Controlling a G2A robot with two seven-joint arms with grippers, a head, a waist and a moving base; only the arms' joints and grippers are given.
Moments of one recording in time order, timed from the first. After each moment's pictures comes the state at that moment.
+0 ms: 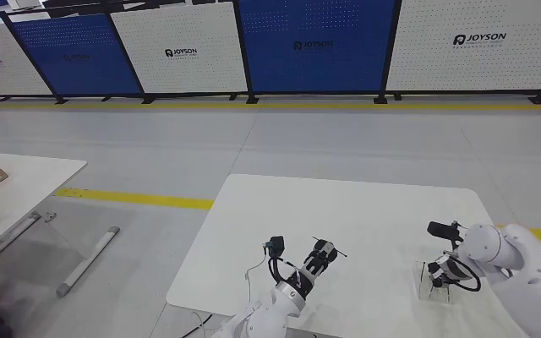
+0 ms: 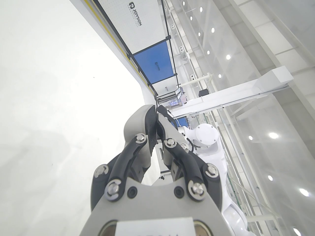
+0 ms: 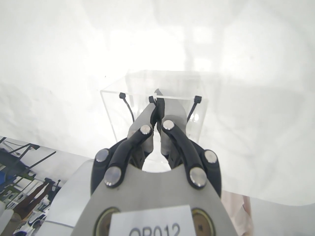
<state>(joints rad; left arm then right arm) 1.52 -1.28 -0.91 -1.77 0.04 0.02 0.17 -0.79 -0.90 0.83 -1.25 -0.51 0.34 1.39</state>
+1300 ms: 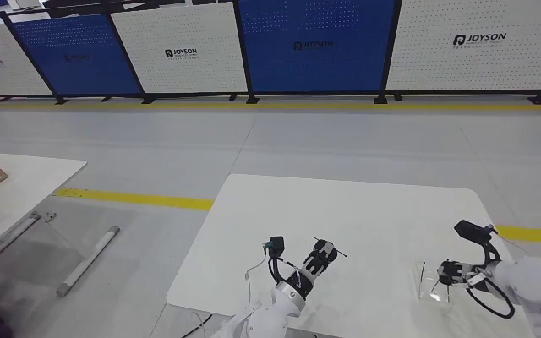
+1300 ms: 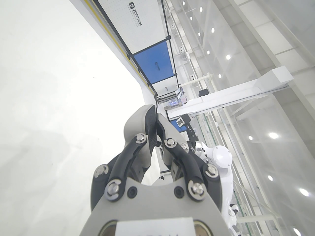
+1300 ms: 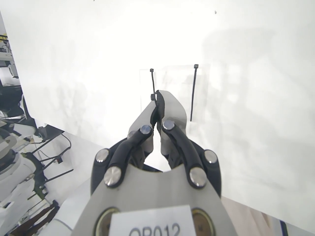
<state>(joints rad) 1.52 -1.28 -0.91 -1.77 0.04 0.02 0.17 -1.22 -0.82 1.30 -1.67 -0.45 0.33 1.20</state>
